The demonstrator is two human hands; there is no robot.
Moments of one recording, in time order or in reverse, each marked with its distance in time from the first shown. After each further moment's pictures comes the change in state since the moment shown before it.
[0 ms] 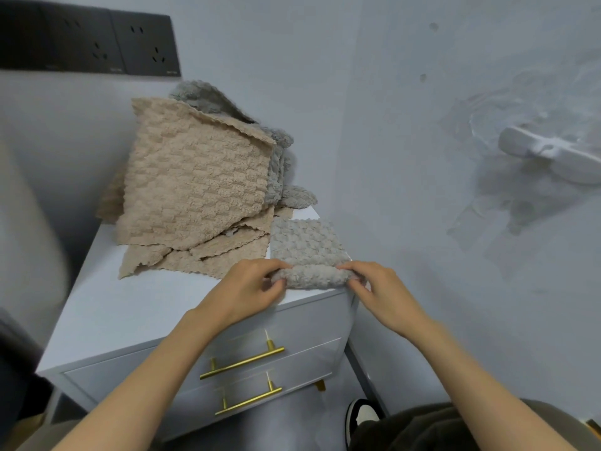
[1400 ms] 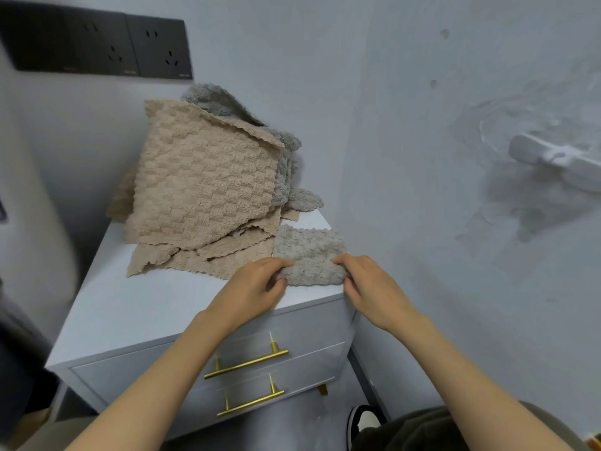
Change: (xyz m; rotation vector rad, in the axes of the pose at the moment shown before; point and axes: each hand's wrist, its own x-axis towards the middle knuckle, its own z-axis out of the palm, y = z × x) left_hand -0.001 -0.001 0.004 0.001 0.032 -0.043; right_hand 0.016 -0.014 0.008 -0.217 -0.048 -0.084
